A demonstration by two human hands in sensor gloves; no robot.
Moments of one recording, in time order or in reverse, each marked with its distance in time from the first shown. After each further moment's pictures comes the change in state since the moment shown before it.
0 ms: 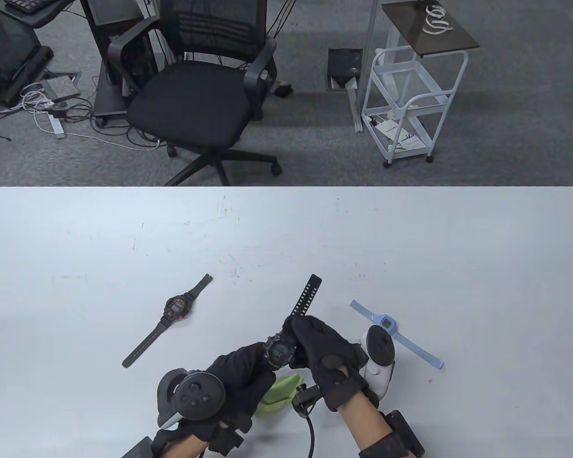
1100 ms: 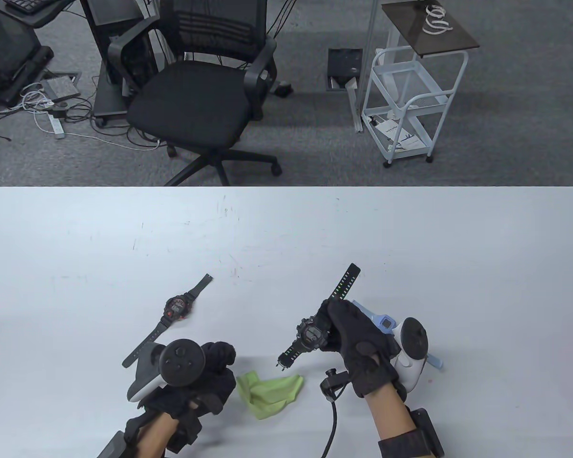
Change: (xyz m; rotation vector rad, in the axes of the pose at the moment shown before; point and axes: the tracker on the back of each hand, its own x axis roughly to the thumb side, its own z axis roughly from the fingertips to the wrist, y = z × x) left_hand -0.054 0.026 0.002 -0.356 0.322 -0.178; right_hand 0.026 -0.046 0.000 -0.090 -0.064 0.000
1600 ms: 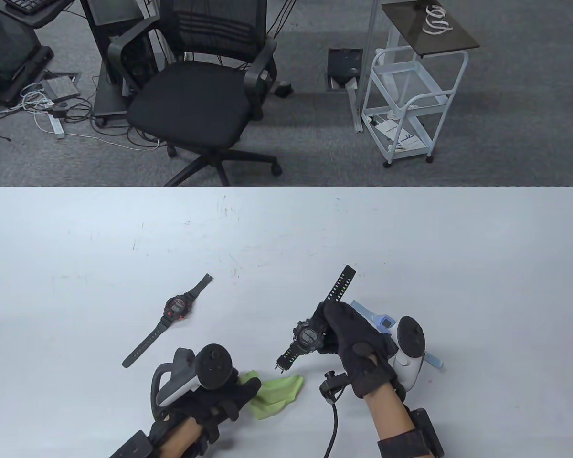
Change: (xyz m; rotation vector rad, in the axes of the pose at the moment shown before) left_hand 0.012 -0.035 -0.014 -0.079 0.181 -0.144; right_hand -0.002 0.003 -0.001 0.033 0.017 0.026
